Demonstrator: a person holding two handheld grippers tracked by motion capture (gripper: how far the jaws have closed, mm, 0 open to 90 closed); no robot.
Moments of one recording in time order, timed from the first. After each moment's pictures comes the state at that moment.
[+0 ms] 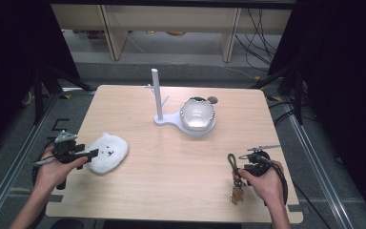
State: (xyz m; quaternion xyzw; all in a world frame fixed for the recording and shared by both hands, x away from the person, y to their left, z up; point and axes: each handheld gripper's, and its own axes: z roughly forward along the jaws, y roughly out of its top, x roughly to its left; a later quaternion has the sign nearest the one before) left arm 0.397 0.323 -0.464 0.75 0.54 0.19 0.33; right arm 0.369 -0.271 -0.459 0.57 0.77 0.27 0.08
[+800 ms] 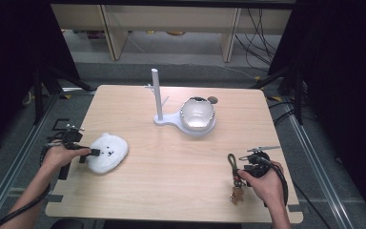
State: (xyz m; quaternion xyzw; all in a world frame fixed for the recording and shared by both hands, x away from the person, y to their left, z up) left arm 0.447 0.334 -0.493 0.75 0.60 0.06 0.27; right arm 0.365 -0.269 -0.459 0.57 0.77 0.27 0.08
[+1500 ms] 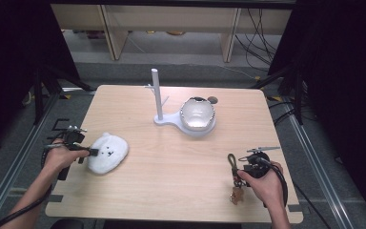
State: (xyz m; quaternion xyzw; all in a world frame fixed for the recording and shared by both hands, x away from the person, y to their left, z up) left arm 0.441 0.328 -0.485 0.79 0.55 0.08 0.27; right arm 0.363 -0.267 -0.458 0.56 0.77 0.28 0.08
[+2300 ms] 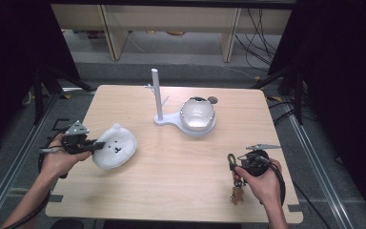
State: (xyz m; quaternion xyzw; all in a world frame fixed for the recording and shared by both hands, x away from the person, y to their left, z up) left arm 0.402 0.290 -0.429 0.82 0.40 0.19 0.37; right arm 0.360 -0.255 -0.445 0.56 0.76 0.32 0.11
